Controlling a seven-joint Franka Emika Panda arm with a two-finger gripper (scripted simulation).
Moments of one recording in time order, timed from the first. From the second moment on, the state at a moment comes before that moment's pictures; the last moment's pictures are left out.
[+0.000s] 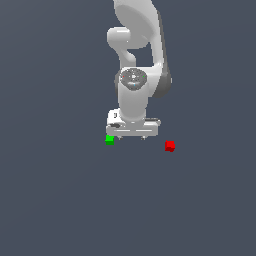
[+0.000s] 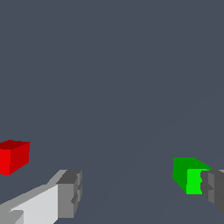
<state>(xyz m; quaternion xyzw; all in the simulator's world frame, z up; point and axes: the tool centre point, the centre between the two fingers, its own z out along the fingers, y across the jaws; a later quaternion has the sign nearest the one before) -0.012 0.017 0.144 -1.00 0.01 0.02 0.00</state>
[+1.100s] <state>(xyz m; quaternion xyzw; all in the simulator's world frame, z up) -0.035 0.126 0.104 -1.00 0.04 0.01 0.00</state>
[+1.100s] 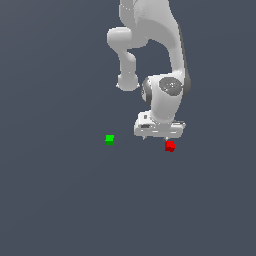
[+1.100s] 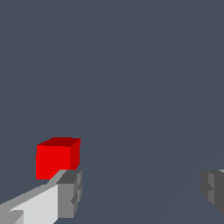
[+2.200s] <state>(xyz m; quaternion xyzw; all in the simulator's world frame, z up) -0.044 0.217 0.069 -1.00 0.06 0.00 0.00</state>
